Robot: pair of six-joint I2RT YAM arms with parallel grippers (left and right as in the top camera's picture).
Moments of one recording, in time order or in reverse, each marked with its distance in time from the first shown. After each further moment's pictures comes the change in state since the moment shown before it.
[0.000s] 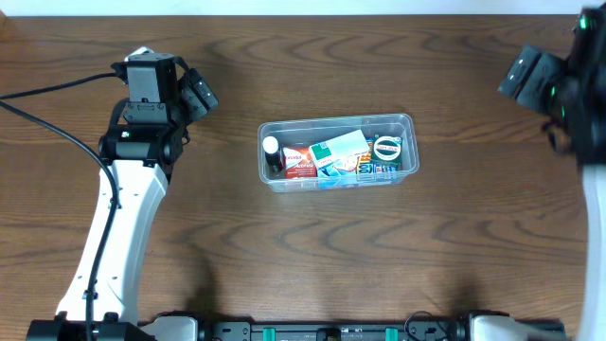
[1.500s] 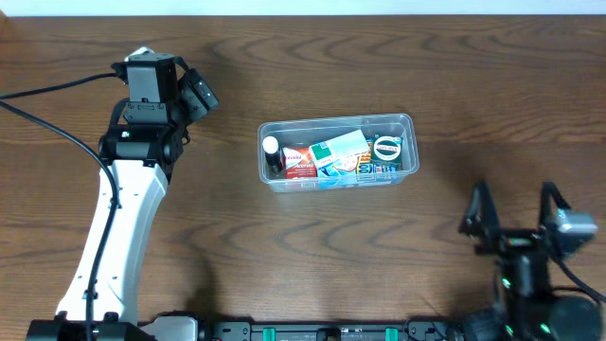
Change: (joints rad) left arm 0.000 0.000 0.000 0.000 0.000 0.000; right arm 0.221 -1.193 -1.332 0.967 0.000 -0.188
